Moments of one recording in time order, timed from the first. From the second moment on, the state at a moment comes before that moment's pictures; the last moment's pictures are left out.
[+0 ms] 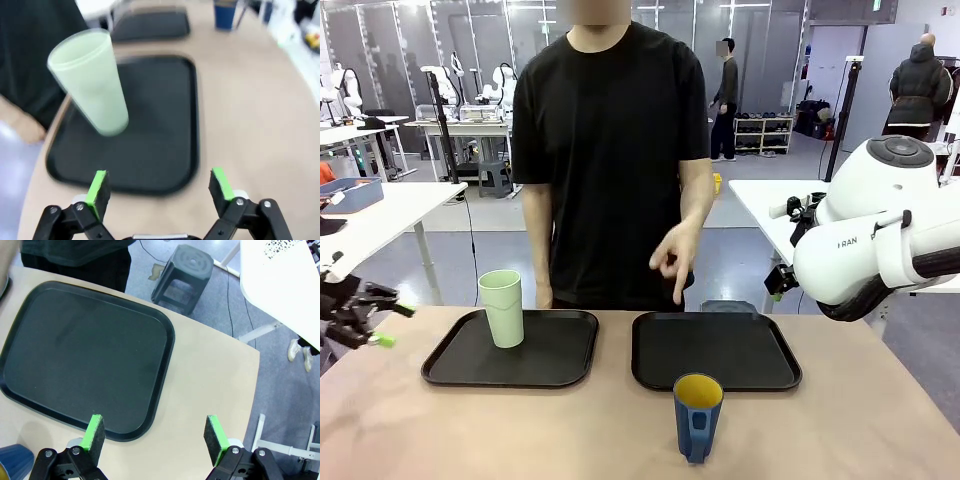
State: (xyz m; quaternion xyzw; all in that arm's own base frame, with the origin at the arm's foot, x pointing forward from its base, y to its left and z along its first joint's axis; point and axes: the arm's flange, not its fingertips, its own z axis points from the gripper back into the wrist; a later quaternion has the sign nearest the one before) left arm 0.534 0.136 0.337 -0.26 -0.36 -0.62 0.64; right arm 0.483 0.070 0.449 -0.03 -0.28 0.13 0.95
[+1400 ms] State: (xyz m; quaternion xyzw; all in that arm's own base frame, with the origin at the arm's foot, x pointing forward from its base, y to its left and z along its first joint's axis) left arm 0.462 0.107 0.352 -0.13 -0.13 -0.60 0.78; right arm 0.481 0.076 0.448 -0.04 -0.28 0.17 0.95
